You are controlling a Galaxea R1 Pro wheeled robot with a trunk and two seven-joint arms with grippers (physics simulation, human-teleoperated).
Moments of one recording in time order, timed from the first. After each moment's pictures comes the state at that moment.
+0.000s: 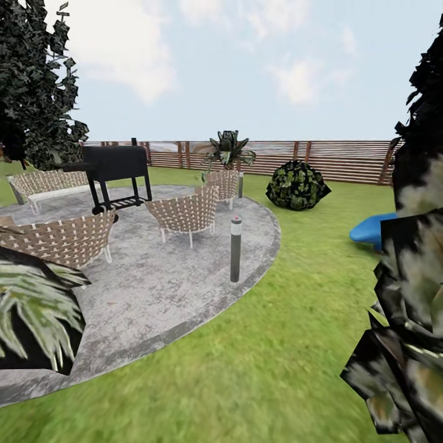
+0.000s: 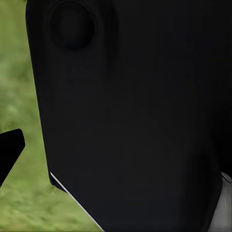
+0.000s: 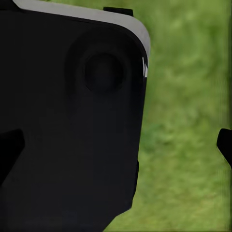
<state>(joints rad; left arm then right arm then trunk) 0.06 -0.04 0.00 -0.07 -0.01 -0.01 0.01 -0.06 -0.03 0.01 0.03 0.07 0.00 0.00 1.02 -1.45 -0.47</state>
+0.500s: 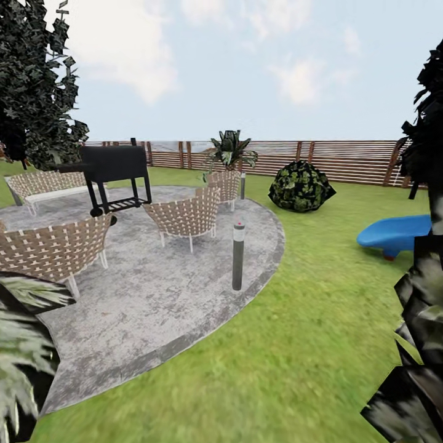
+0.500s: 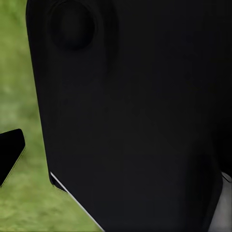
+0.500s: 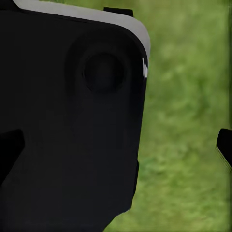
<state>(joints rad) 0.06 -0.04 0.00 -0.07 -0.01 -0.01 0.01 -0.06 -0.03 0.01 0.03 0.07 0.00 0.00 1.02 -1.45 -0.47</state>
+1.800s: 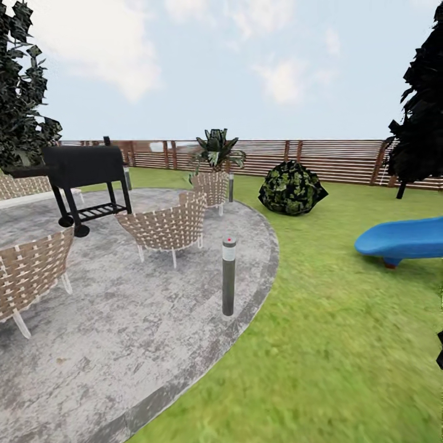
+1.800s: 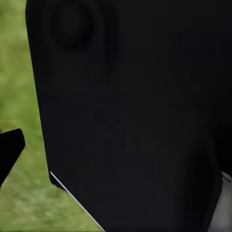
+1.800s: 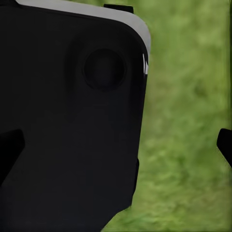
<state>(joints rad) 0.06 -0.04 0.00 -0.07 -0.01 -0.01 0.01 -0.06 -0.03 0.01 0.03 0.07 0.00 0.00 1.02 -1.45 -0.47</state>
